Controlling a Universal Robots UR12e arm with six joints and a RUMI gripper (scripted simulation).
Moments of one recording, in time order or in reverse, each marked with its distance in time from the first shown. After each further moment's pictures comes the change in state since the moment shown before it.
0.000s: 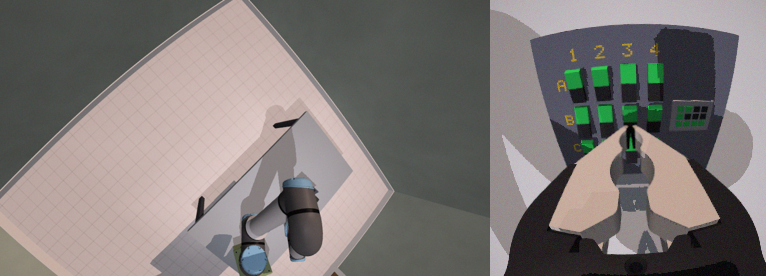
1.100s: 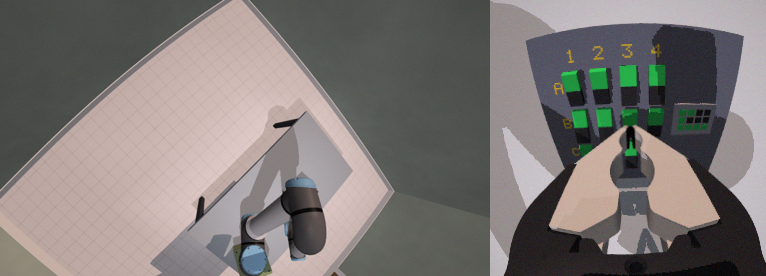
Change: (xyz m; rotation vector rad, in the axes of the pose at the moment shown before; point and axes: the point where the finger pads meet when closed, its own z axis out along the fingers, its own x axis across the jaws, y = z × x) arm 0.000 0.000 0.008 -0.001 -0.001 0.000
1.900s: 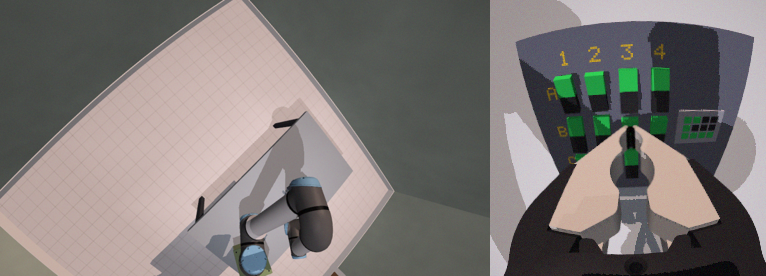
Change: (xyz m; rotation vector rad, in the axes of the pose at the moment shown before) arm 0.000 0.000 0.017 0.001 0.001 0.000
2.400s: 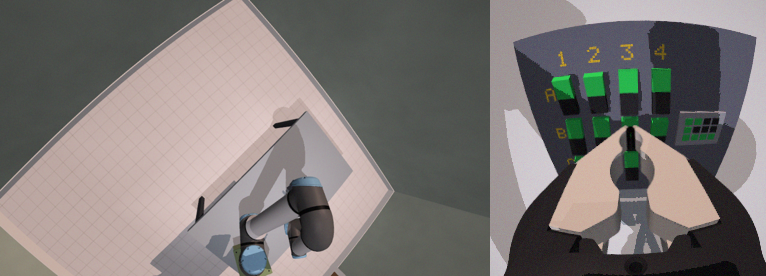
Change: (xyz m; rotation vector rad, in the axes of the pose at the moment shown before) arm 0.000 0.000 0.004 0.000 0.000 0.000
